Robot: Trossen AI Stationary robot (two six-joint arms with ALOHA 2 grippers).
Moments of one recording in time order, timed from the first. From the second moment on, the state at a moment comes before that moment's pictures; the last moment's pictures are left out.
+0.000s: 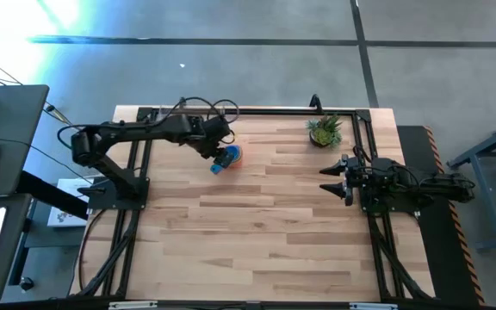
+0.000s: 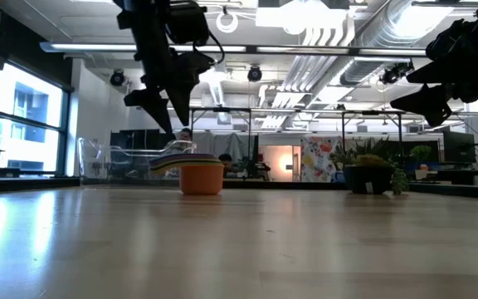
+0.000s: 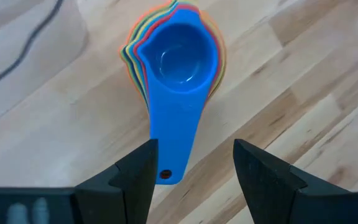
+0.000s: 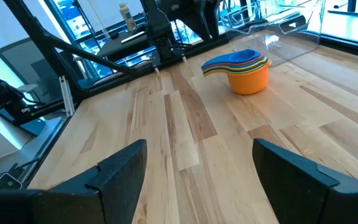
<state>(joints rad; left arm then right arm) 0.33 1.55 1.19 -0.83 0.02 -0.62 -0.04 0.01 0.10 -0.27 0.01 0.34</state>
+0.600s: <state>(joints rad) 0.29 1.63 1.20 -0.88 -0.05 -0.61 -0.04 0.01 0.10 -0.27 0.01 0.34</state>
